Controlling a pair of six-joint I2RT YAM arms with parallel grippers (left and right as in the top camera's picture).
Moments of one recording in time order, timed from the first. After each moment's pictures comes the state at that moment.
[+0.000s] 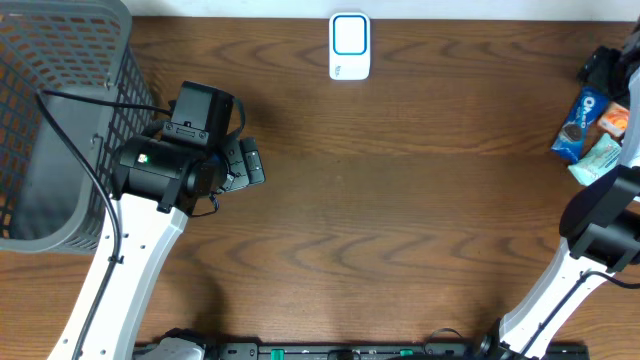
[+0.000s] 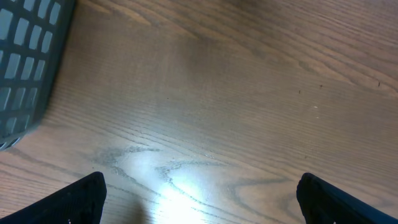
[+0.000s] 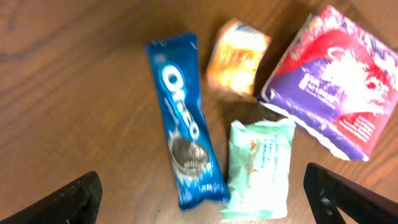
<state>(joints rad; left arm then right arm) -0.28 1.34 1.41 -1.25 -0.11 -0.52 -0.41 2.23 2.20 -1.09 0.24 0.28</state>
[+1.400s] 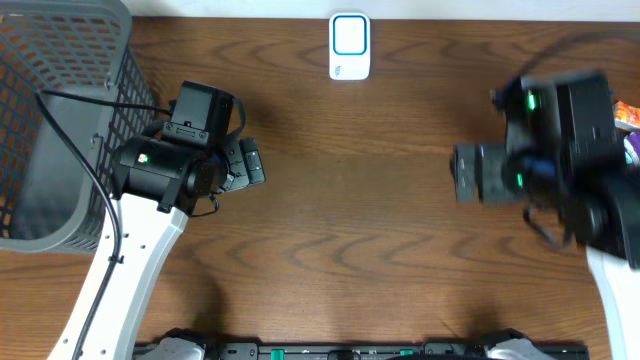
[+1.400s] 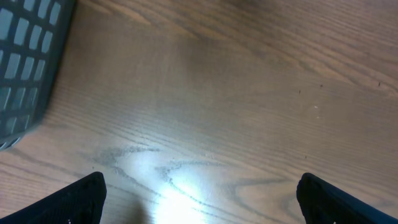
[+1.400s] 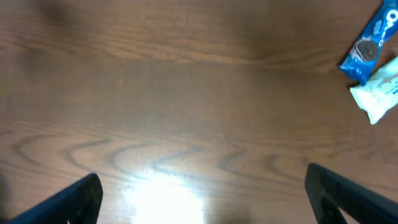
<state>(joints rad) -0.28 1.34 1.41 -1.25 -0.11 -0.52 0.29 1.27 1.75 -1.50 0.07 0.18</state>
